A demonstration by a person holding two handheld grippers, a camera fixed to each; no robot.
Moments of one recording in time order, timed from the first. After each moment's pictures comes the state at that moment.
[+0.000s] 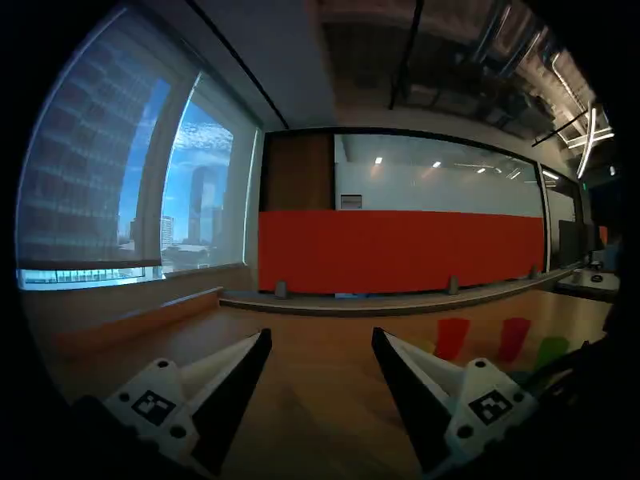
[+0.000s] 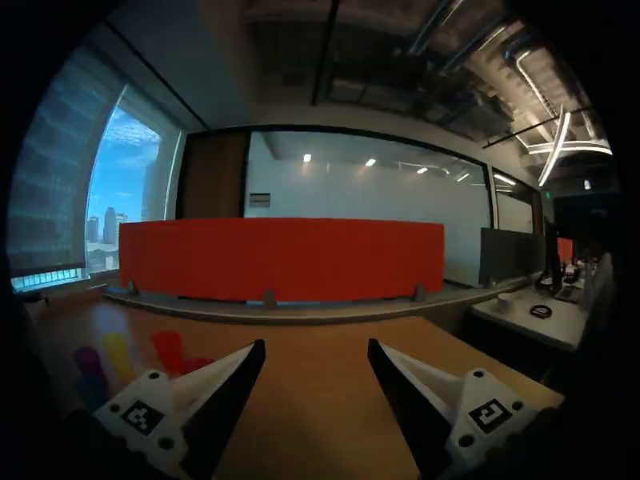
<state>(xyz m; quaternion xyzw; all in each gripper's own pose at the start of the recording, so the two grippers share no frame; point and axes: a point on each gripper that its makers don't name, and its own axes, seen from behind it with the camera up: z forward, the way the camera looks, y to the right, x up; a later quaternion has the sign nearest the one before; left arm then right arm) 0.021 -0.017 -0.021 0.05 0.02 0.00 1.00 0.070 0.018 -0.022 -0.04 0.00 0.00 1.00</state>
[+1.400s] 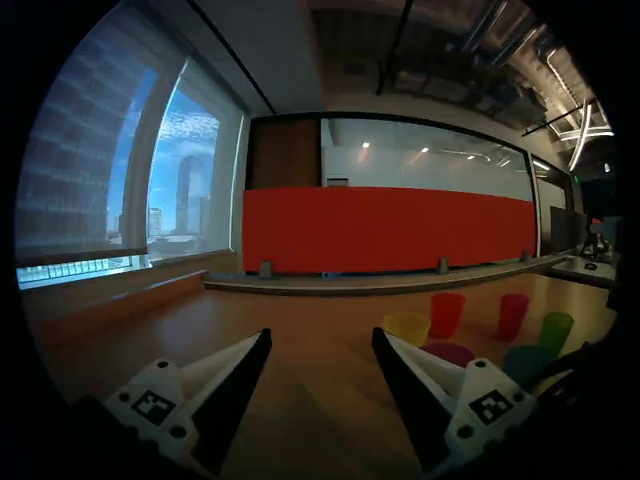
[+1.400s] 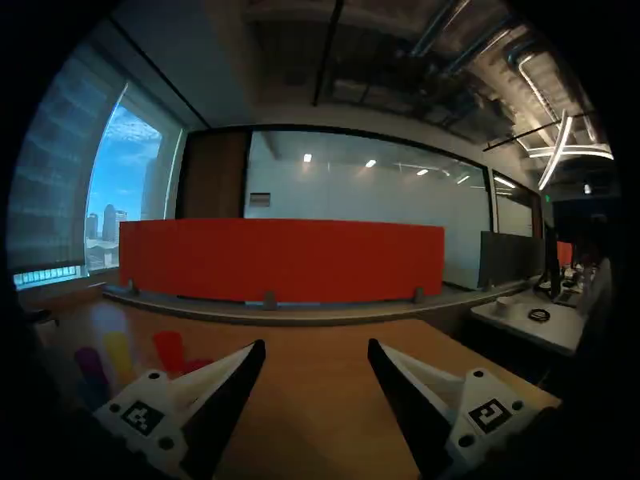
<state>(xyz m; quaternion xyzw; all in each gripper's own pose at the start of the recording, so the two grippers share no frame) -0.024 -0.005 -0.003 0.02 -0.01 0.00 1.00 0.074 0.012 -0.022 -0.04 0.00 -0.01 1.00</state>
